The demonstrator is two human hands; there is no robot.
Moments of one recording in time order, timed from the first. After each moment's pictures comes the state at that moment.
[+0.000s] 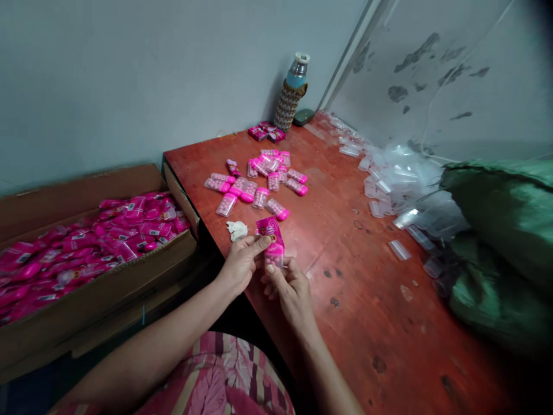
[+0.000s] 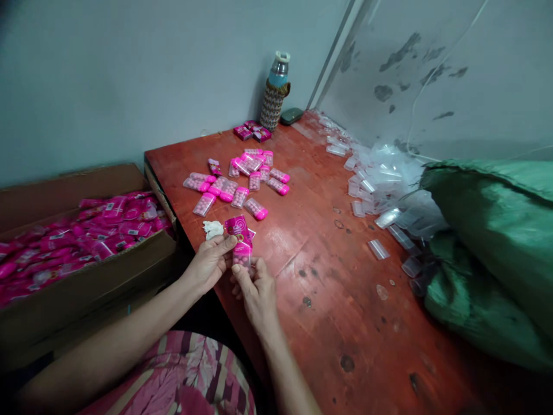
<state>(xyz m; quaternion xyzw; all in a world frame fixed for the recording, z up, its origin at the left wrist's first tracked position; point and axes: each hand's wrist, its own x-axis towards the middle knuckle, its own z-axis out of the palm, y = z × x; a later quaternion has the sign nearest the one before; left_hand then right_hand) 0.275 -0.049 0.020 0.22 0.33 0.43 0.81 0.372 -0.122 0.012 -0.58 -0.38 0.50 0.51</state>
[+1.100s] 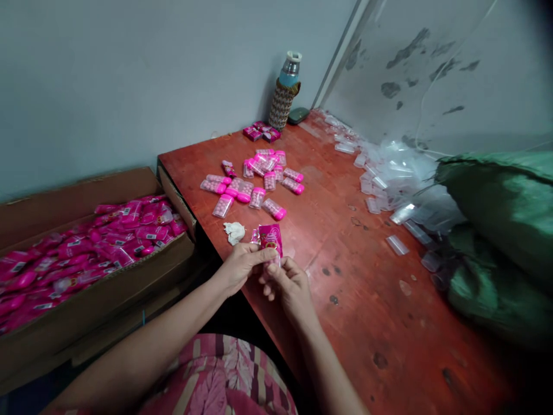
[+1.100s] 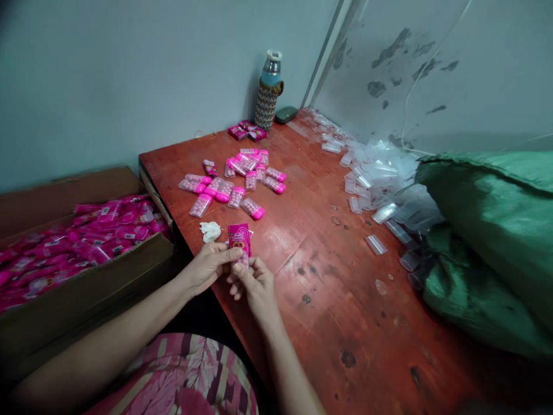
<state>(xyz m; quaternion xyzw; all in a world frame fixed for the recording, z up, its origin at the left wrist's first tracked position) 0.268 -0.050 0.018 0.33 0.31 0.29 0.84 0.374 -0.117 0.008 -0.52 -0.32 0.57 0.55</state>
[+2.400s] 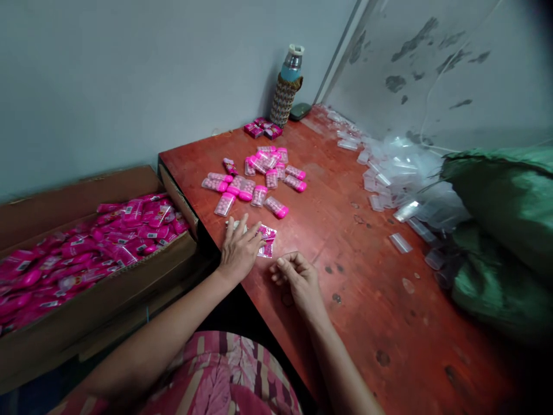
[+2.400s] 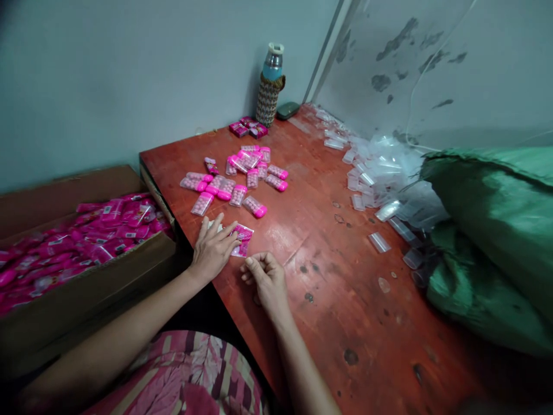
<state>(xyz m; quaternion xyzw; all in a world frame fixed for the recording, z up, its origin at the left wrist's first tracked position) 0.260 -0.027 -0.020 0.86 0.42 0.29 0.04 0.390 -0.113 0.005 -0.58 -0.34 0.51 0.53</state>
